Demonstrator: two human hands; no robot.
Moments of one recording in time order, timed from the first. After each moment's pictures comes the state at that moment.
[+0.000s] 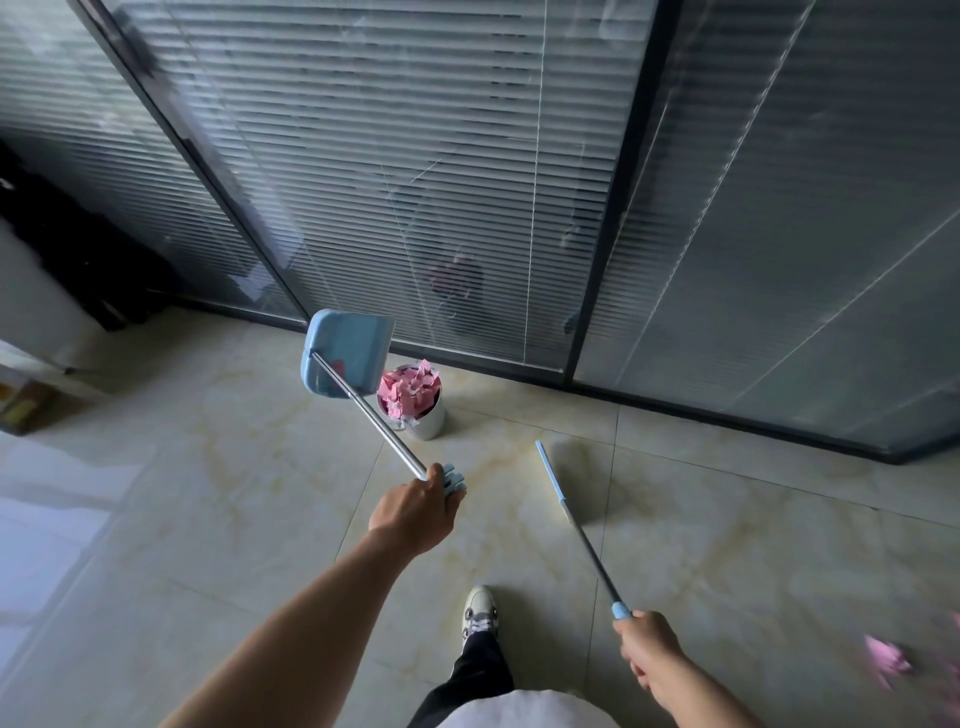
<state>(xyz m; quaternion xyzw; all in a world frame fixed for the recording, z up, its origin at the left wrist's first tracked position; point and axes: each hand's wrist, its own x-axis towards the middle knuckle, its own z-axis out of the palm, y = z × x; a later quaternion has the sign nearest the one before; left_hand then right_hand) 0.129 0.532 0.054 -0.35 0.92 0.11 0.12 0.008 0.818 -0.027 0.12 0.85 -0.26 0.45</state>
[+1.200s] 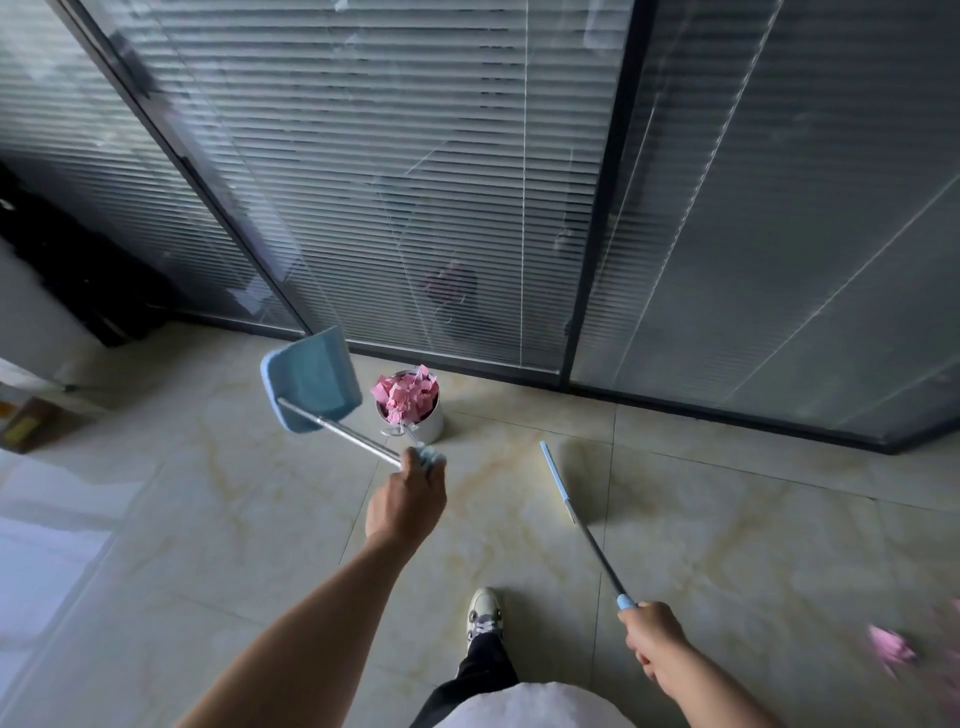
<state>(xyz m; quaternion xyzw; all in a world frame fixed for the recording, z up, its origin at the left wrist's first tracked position) 0.128 0.539 0.065 -0.50 0.83 0.24 -0.01 0.006 0.827 -0.032 0.13 0.84 -0.26 0.46</state>
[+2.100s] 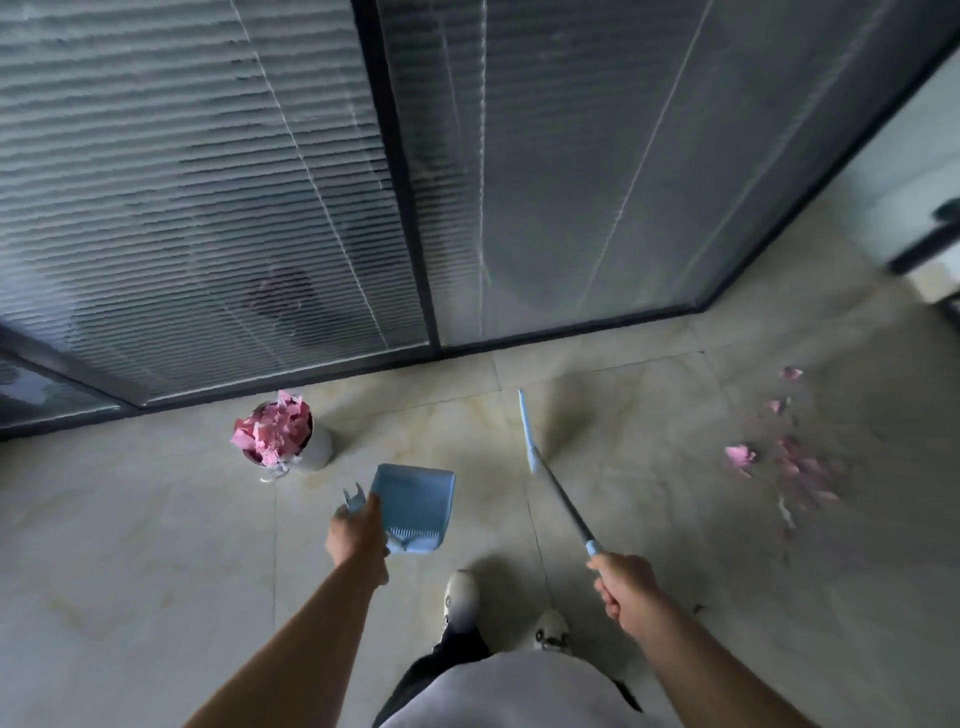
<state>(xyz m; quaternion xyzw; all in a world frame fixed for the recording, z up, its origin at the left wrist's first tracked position) 0.073 0.564 0.004 -0.63 0.63 0.45 0.05 0.014 0.865 0.007 0.40 0.72 -0.43 0.38</state>
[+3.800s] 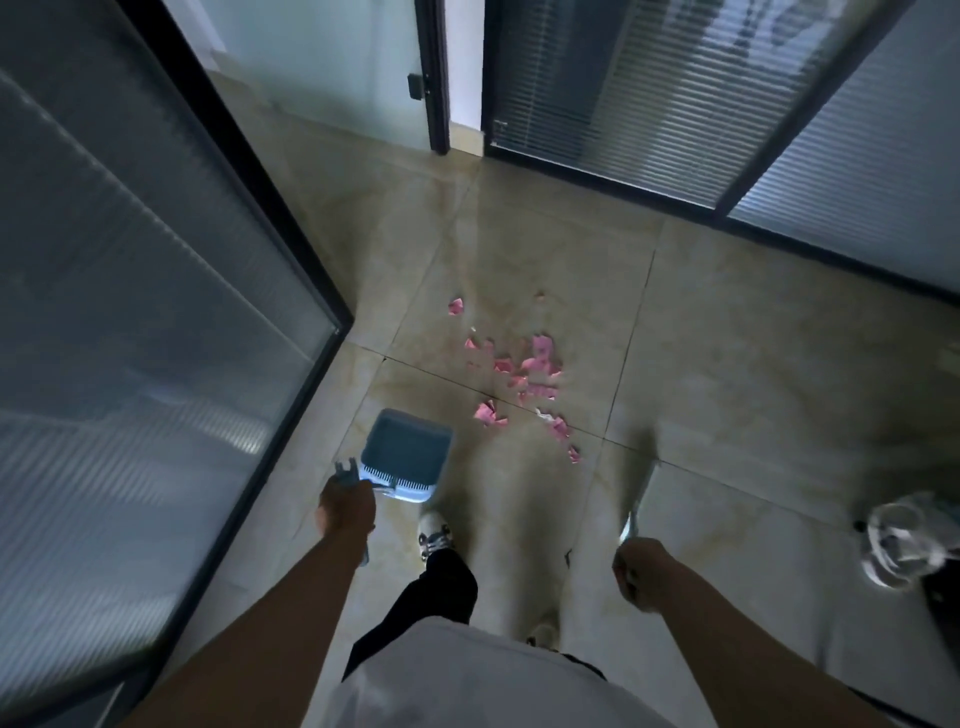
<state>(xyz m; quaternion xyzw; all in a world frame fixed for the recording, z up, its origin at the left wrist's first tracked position) -0.400 1.070 -0.042 -0.22 0.86 0.36 0.27 -0.141 1.317 -0.028 0.76 0.35 -0.53 0.16</state>
